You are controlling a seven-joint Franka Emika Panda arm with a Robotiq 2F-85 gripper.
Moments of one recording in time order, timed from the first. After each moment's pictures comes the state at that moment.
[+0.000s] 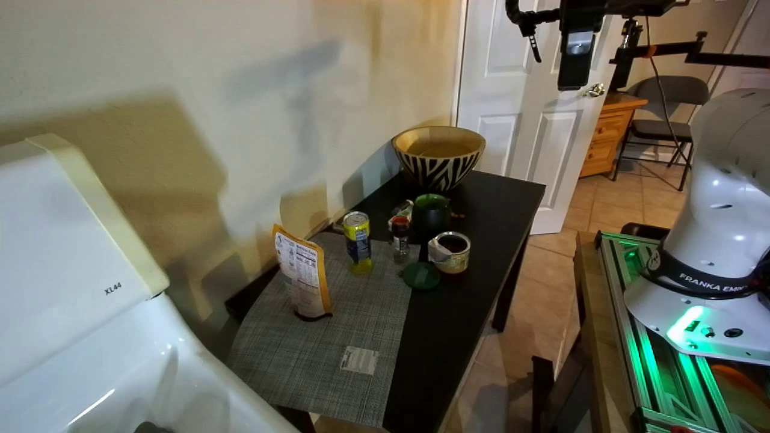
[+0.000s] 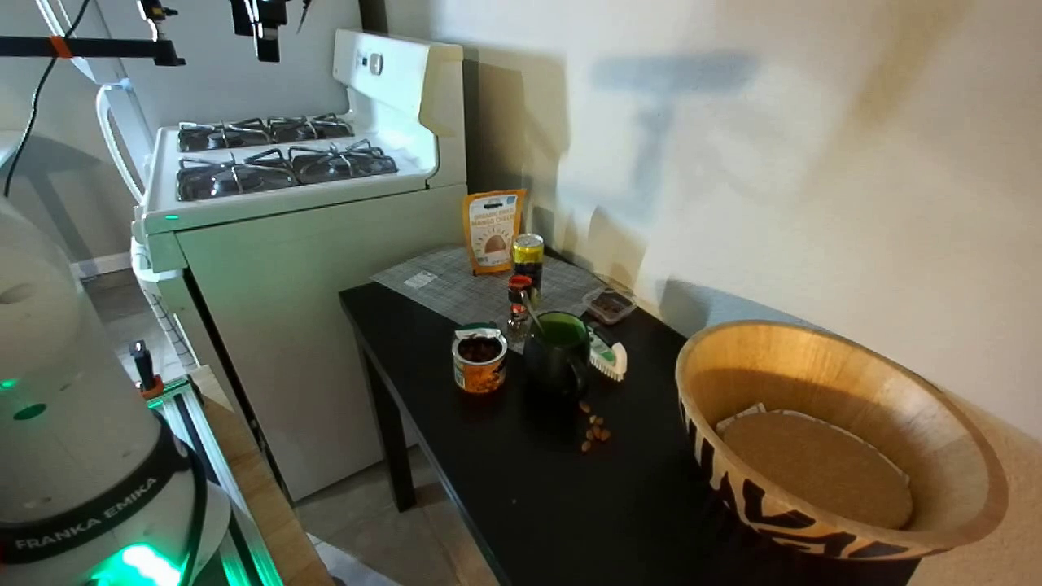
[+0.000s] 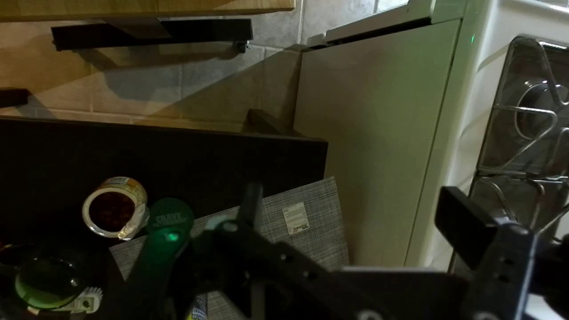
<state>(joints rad) 0.18 -0.72 0.20 -2.31 0.36 1.61 0.37</state>
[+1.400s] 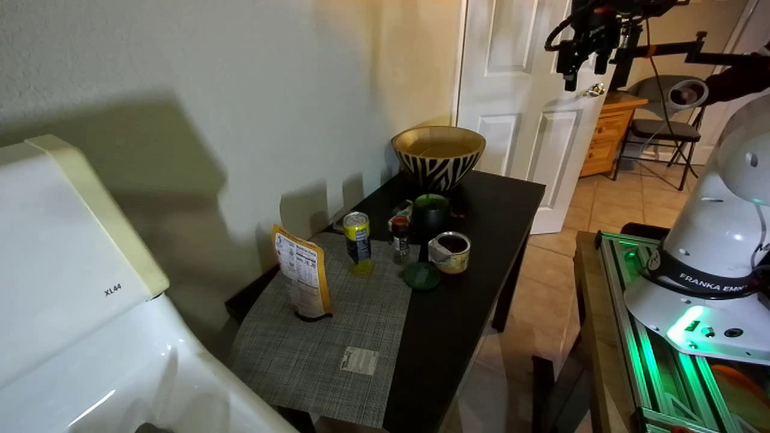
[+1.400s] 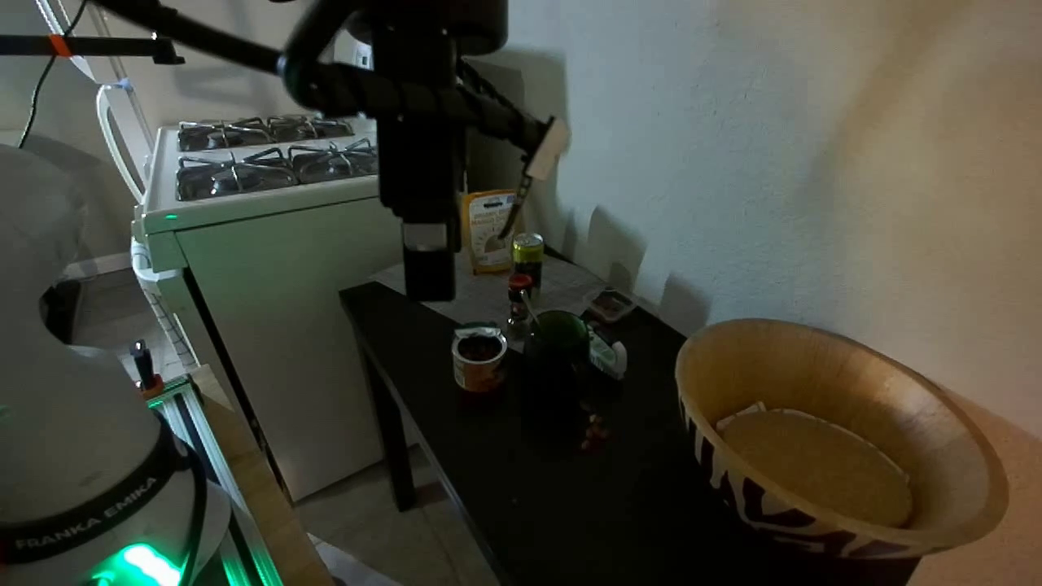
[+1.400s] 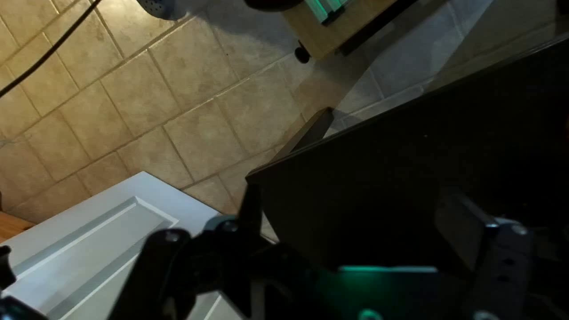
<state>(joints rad) -0.37 -0.77 -0.24 -2.52 -0.44 1.72 0.19</state>
